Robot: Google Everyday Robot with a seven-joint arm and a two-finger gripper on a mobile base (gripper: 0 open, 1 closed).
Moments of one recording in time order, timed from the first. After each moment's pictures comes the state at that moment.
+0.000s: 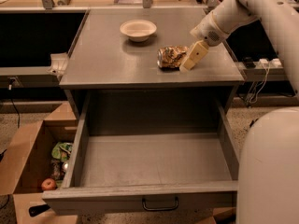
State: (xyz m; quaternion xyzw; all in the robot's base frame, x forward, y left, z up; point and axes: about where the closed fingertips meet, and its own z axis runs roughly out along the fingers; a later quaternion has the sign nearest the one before) arm 0.723 -0.151 0.873 -0.56 0.76 0.12 0.30
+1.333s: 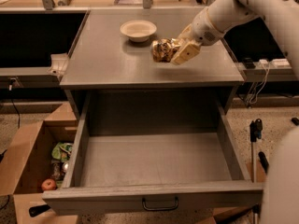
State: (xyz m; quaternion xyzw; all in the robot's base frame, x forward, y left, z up) arm 0.699 -0.116 0.896 -0.61 0.71 0.11 0.33
